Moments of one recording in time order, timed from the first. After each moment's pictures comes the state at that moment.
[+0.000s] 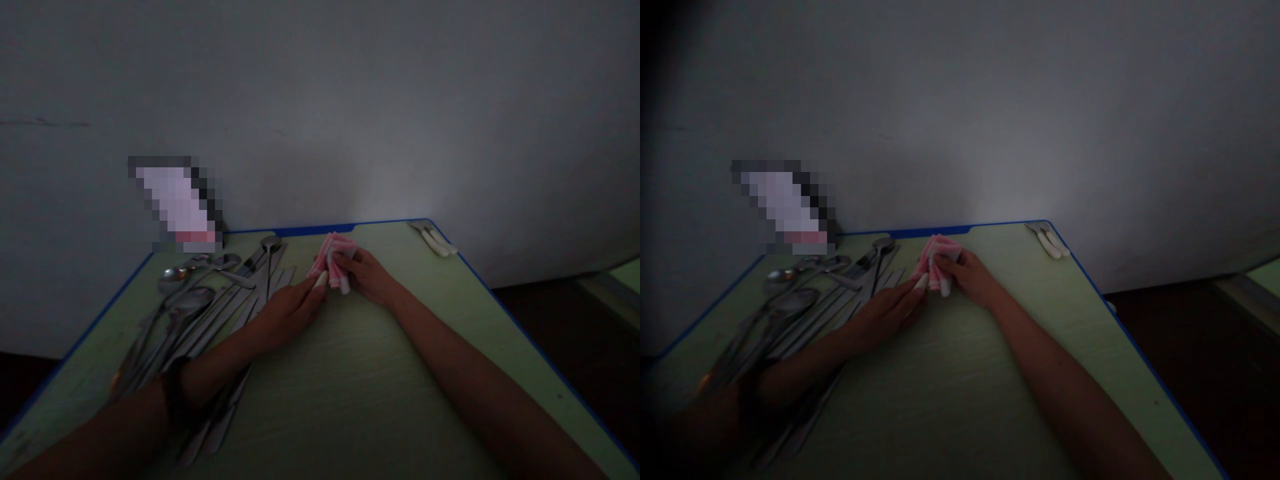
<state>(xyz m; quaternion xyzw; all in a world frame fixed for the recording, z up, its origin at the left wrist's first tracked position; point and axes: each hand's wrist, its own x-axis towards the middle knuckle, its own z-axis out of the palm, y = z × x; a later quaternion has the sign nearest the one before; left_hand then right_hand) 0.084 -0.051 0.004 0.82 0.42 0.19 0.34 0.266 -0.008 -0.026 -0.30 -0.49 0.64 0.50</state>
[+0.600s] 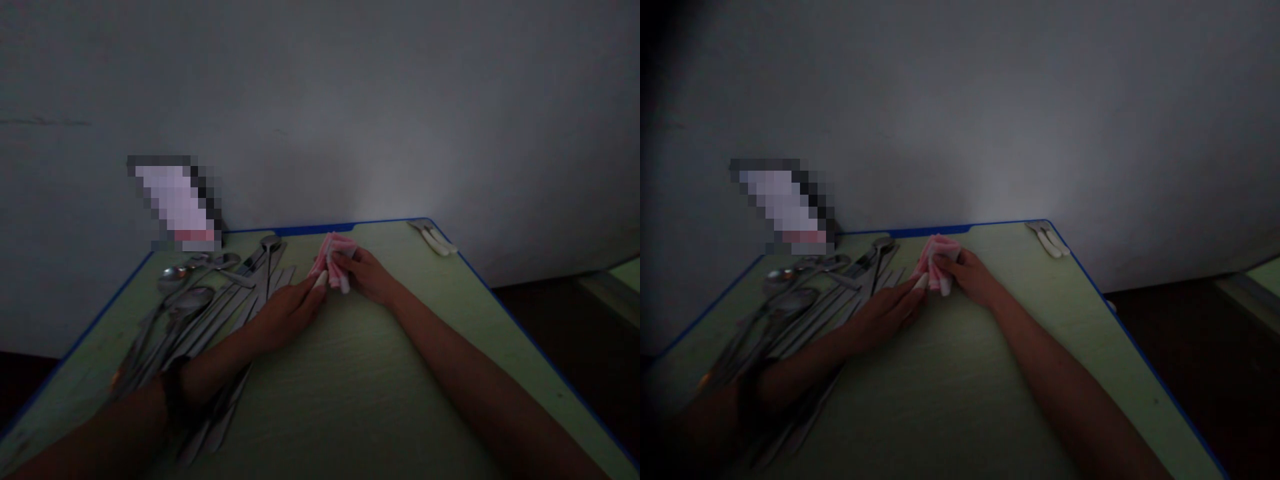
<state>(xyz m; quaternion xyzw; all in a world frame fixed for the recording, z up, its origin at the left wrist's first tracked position) 0.084 -0.050 0.002 0.82 0.42 0.19 0.33 0.267 -0.005 -0.032 -0.30 -0.52 0.63 0.49</state>
